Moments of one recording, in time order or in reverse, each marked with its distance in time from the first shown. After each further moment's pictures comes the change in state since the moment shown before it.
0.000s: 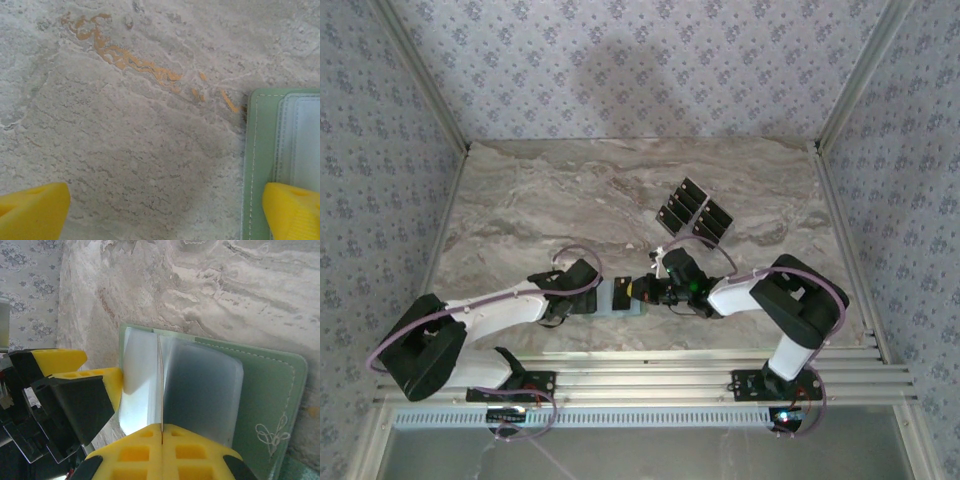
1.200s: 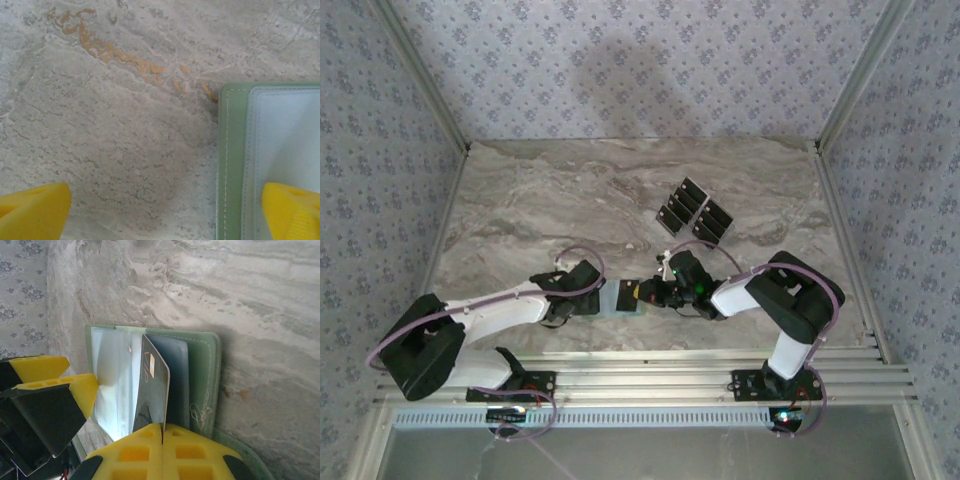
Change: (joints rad) left arm -0.032 -0.003 0.011 -0.020 0.006 -0.033; right arm -0.047 0.031 -0.052 0.050 -0.028 0.021
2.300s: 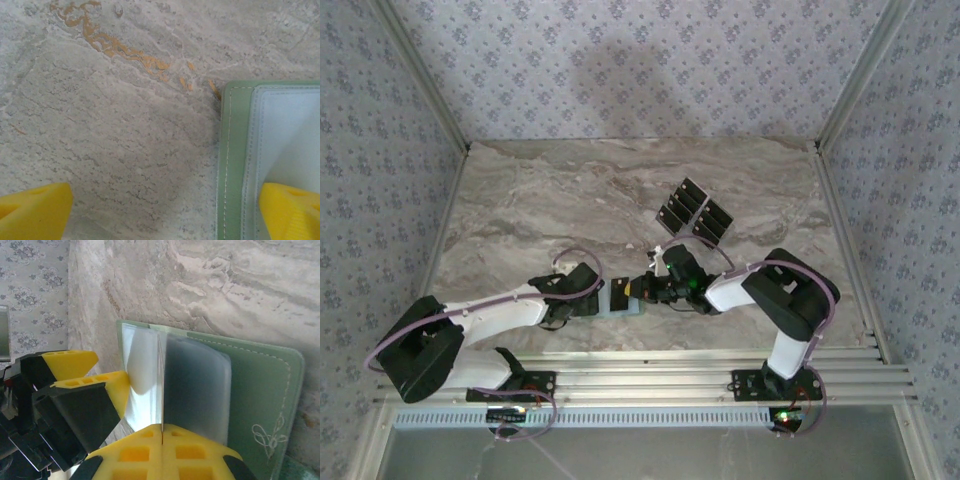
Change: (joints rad) left arm 0.000 -0.012 -0.028 0.032 -0.003 -0.024; right arm 0.015 0.031 0.076 -0.006 -0.077 0.007
